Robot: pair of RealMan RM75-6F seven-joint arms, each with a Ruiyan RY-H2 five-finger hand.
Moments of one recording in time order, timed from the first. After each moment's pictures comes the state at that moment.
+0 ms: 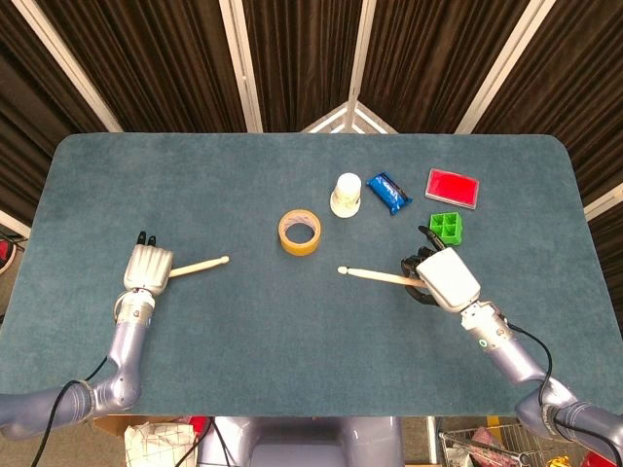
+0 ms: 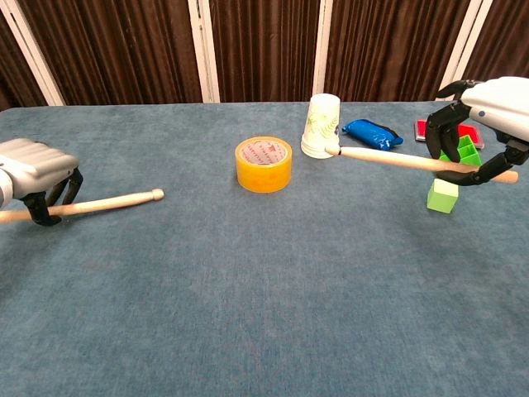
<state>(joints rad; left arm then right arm) -0.72 -1.62 -0.12 -1.32 0.66 1.10 1.02 0.61 -1.46 0.02 -1.12 -1.66 1.28 0.14</state>
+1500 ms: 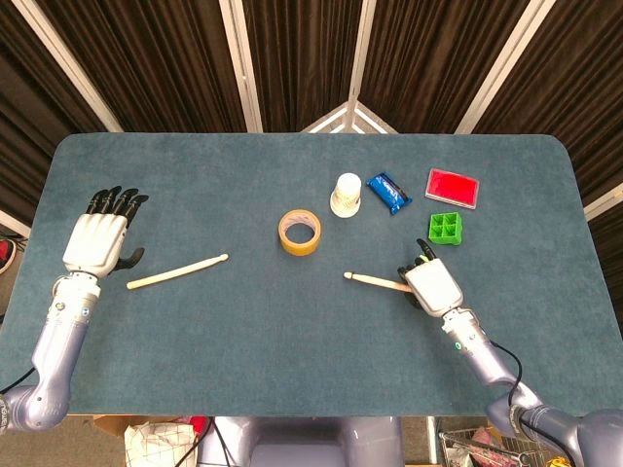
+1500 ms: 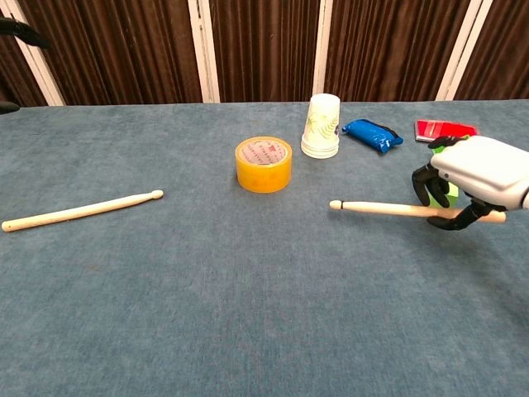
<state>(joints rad) -0.61 -1.16 -0.23 -1.78 0.90 1.16 0.53 0.58 -1.66 0.04 -0.95 -1.54 1.13 -0.10</state>
